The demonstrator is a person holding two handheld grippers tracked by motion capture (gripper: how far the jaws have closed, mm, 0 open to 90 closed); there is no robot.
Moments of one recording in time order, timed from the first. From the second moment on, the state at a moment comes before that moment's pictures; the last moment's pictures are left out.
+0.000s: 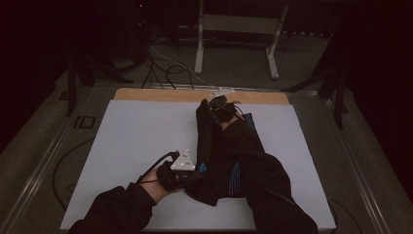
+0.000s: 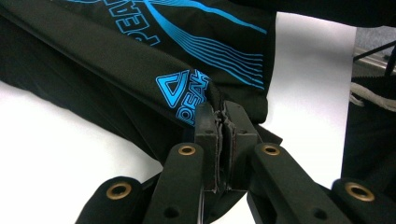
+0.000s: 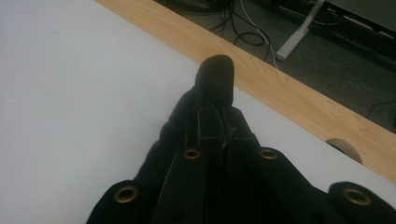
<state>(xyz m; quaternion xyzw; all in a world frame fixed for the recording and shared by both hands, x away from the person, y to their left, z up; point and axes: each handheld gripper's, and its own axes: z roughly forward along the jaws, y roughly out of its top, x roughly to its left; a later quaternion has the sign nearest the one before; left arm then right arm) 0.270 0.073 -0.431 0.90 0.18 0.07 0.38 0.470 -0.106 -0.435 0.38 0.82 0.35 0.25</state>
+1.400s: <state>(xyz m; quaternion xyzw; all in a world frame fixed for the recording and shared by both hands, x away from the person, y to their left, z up) 0.282 -0.002 -0.420 0.90 0.13 0.06 0.40 0.466 -0.192 -0.434 0.42 0.80 0.33 0.28</state>
